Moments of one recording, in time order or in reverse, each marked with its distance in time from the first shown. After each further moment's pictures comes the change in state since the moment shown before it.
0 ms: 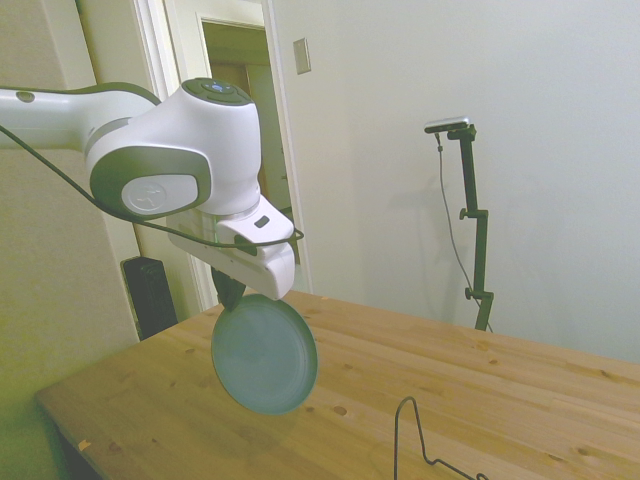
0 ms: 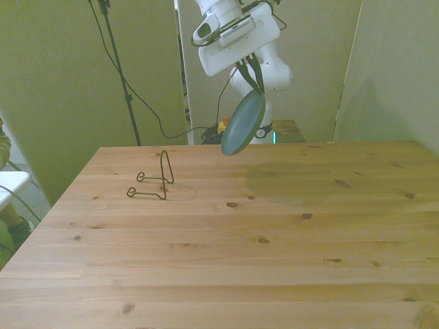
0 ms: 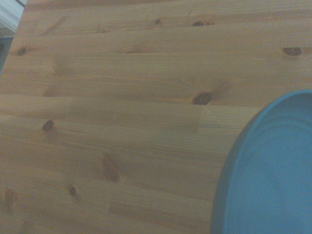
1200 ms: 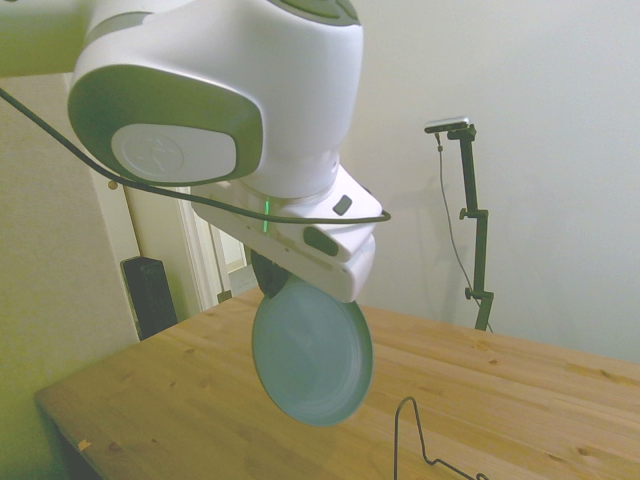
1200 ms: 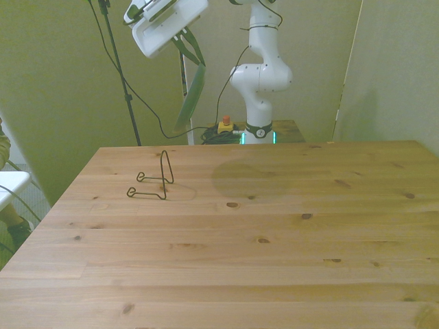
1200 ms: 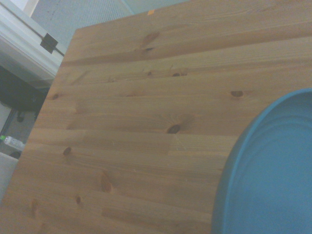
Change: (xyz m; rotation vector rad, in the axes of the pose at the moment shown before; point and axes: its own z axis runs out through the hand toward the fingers) arm 0.054 0.123 -0.127 0.218 0.007 -0.027
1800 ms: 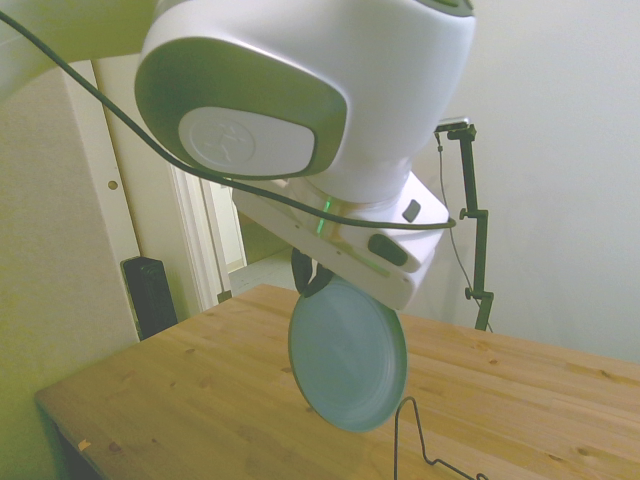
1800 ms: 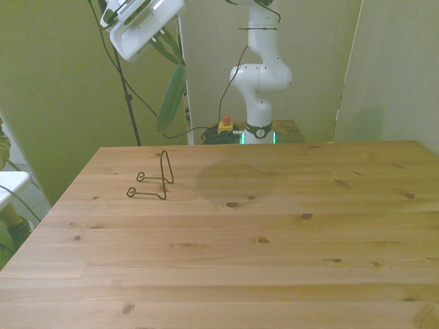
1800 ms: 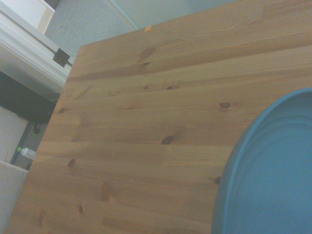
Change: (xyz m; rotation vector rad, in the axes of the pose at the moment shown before) arm 0.039 0.030 -0.028 0.060 -0.022 0.025
